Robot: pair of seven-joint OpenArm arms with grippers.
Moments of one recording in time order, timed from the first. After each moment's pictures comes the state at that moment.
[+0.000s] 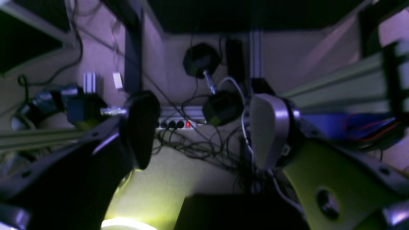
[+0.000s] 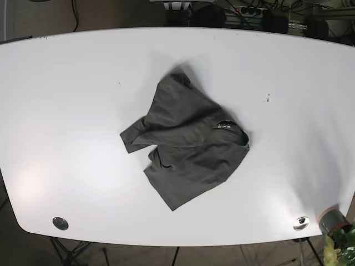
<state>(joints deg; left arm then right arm) 73.2 -1.3 -5.6 97.4 -1.3 -0.6 -20.3 -65.2 5.9 3.9 95.2 -1.7 9.2 6.8</state>
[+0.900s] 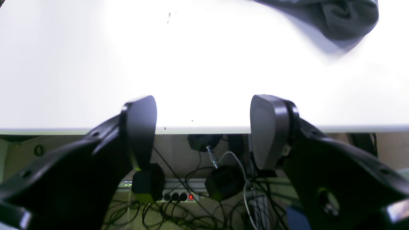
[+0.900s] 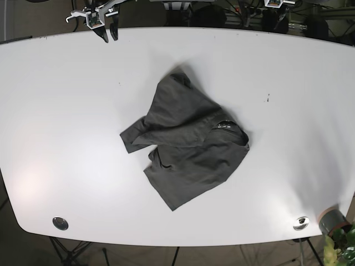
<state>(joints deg) 71.7 -0.1 -7.1 114.3 -1.3 -0.8 -20.6 -57.5 7.3 5.4 114.1 -1.8 9.8 6.3</state>
